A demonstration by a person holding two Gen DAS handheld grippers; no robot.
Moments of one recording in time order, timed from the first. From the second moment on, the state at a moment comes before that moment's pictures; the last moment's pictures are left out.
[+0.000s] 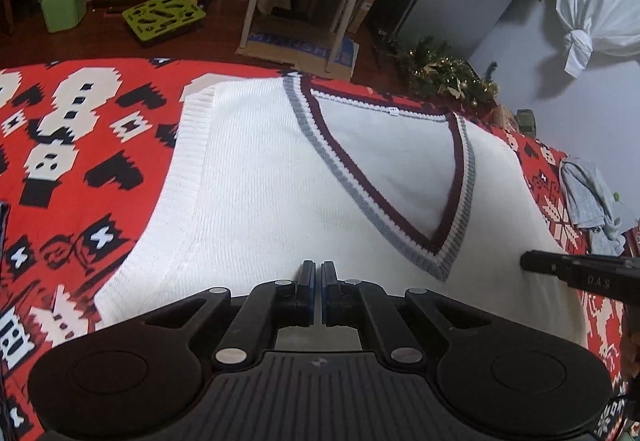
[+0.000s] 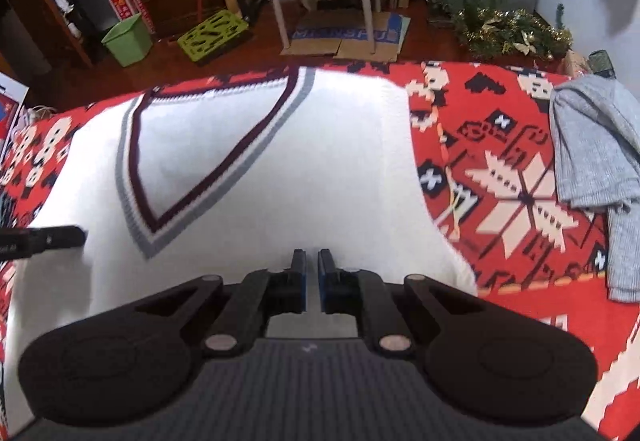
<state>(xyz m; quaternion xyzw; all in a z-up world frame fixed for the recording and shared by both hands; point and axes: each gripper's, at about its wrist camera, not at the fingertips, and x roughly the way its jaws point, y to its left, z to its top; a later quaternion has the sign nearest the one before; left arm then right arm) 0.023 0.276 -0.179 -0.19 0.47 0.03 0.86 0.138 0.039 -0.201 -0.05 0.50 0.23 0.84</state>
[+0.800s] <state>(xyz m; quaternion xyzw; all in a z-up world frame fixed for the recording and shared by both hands) 0.134 0.327 -0.185 -0.18 0.43 0.03 0.89 0.273 0.081 -0.215 -0.05 0.45 0.22 0.86</state>
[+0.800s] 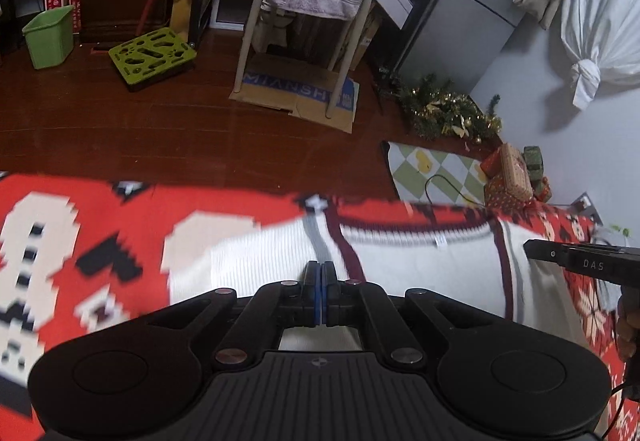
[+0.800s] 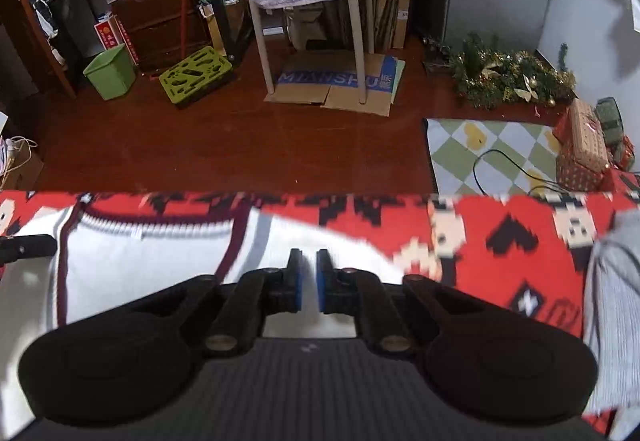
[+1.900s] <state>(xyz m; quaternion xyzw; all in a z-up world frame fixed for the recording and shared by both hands) 0.164 0.309 -0.191 -0.19 0.43 0.00 0.88 0.292 0.116 -0.219 -0.05 0.46 0.24 0.85</state>
